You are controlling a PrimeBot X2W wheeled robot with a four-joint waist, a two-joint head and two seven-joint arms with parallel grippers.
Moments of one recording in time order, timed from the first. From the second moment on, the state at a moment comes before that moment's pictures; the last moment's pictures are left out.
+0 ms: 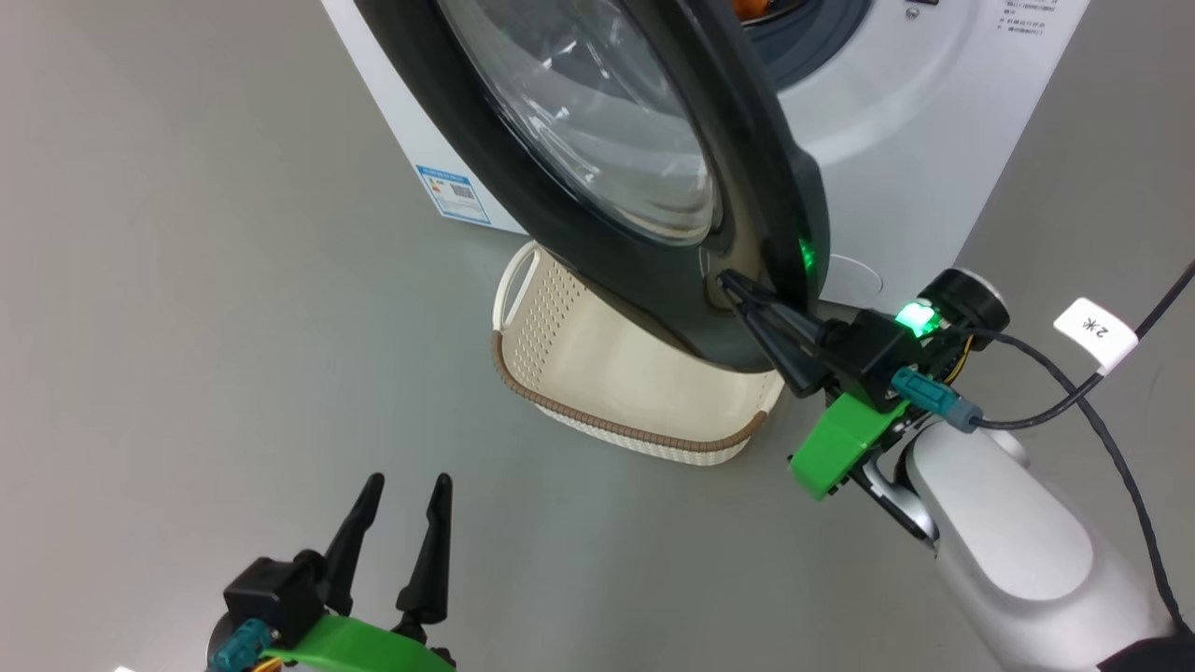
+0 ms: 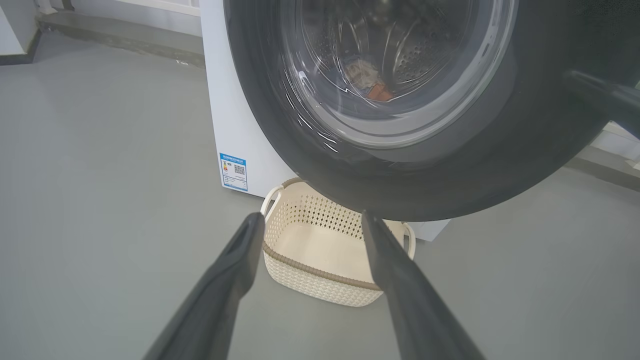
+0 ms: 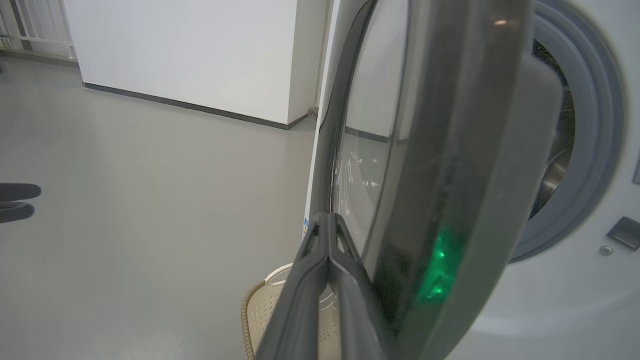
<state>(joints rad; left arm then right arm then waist) -0.08 0.04 -0.23 0.20 -0.39 -0.13 -0.26 -0.62 -0.27 0.53 0.41 0.16 0.13 -0.26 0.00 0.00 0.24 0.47</state>
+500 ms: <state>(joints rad) -0.15 0.04 -0.27 0.19 -0.44 -0.13 -0.26 -0.73 -0.31 0.50 0.43 0.11 0.13 -0.26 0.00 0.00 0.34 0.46</state>
